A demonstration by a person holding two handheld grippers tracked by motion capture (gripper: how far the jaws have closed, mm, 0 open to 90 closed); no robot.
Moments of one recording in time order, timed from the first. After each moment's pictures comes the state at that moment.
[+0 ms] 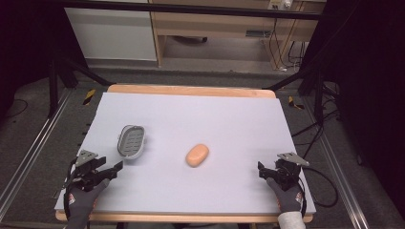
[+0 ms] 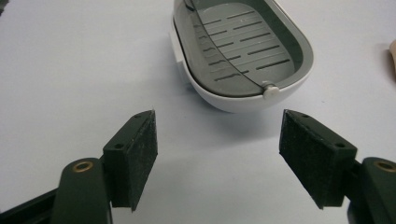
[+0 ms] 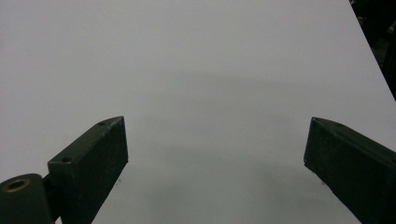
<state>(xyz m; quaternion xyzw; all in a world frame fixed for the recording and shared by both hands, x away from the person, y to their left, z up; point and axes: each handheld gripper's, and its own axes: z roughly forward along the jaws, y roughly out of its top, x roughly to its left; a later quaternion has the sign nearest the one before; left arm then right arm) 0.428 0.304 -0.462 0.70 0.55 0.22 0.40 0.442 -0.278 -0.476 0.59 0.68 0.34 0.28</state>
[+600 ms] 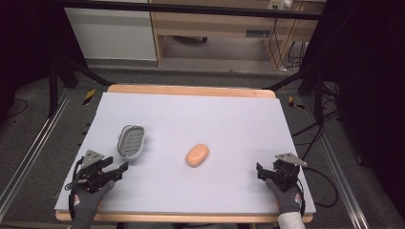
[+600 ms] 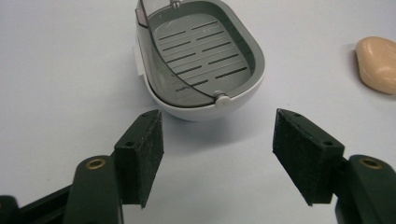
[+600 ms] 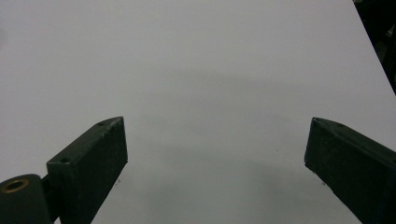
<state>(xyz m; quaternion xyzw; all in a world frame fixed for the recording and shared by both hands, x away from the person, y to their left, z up) 0.421 0.284 -0.451 0.71 0.52 0.22 0.42 0.440 -0.273 -0.475 0.58 0.69 0.34 0.29</state>
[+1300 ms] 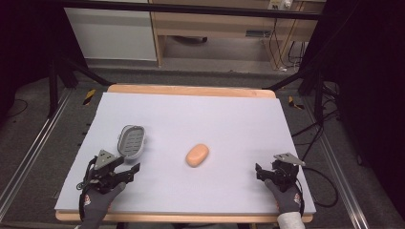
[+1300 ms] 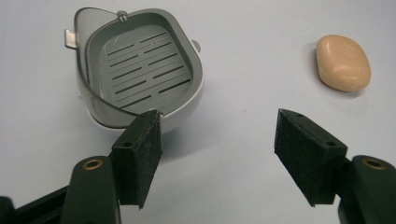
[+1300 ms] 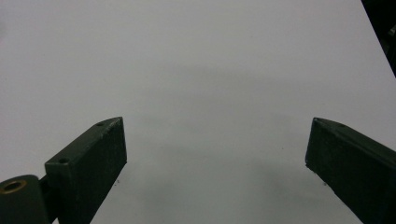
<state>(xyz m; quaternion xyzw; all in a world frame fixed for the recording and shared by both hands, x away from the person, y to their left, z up) 0.419 0.253 -0.444 0.74 0.49 0.22 0.42 0.441 -0.271 -0.477 0.57 0.69 0.33 0.29</state>
